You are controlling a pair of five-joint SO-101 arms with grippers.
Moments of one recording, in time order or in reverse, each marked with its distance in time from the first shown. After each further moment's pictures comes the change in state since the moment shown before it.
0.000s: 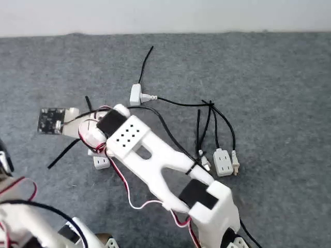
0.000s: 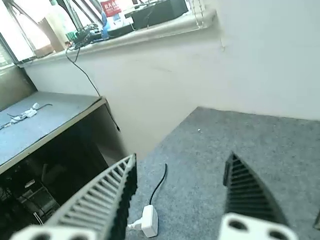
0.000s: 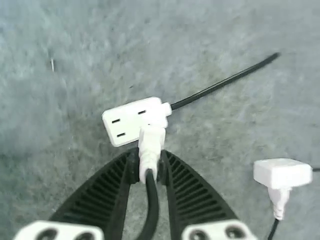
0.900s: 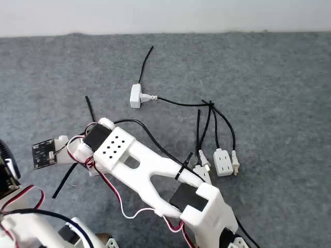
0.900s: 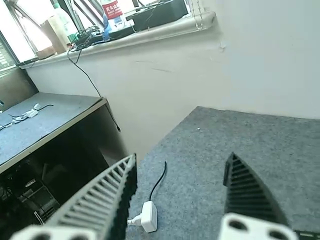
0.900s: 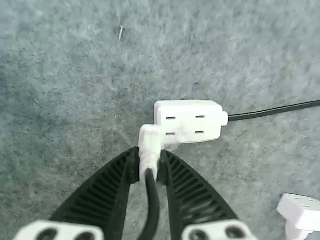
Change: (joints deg) left arm 0.0 -3.3 0.0 2.8 0.0; right arm -5.2 3.3 0.0 5.2 9.0
